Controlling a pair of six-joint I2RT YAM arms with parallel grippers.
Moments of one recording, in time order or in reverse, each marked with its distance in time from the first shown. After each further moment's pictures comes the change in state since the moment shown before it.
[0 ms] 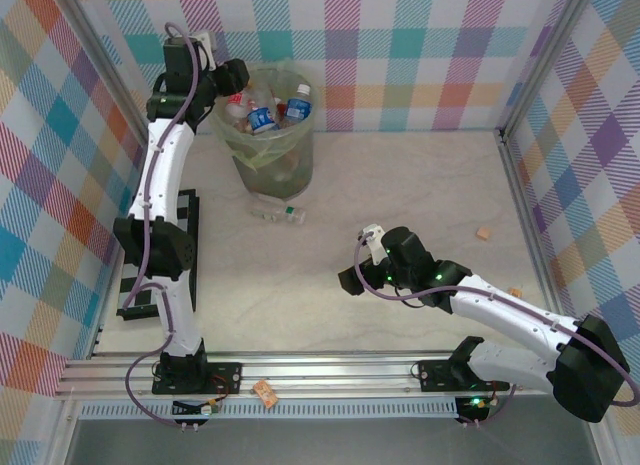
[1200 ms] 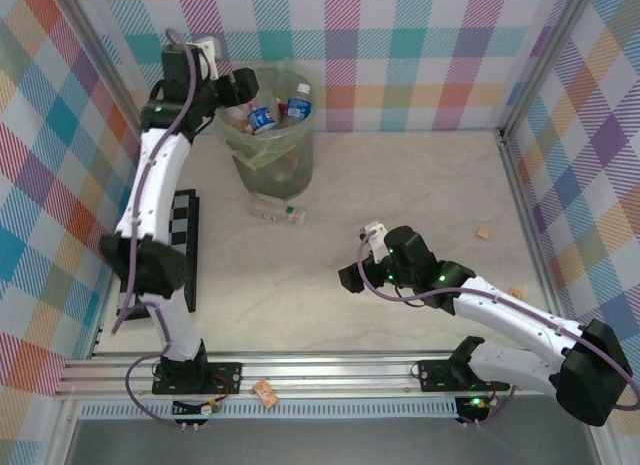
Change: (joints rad) left arm -0.042 -0.260 -0.240 -0.030 -0.005 0.010; right arm 0.000 -0.028 0.000 0.019 0.008 0.007
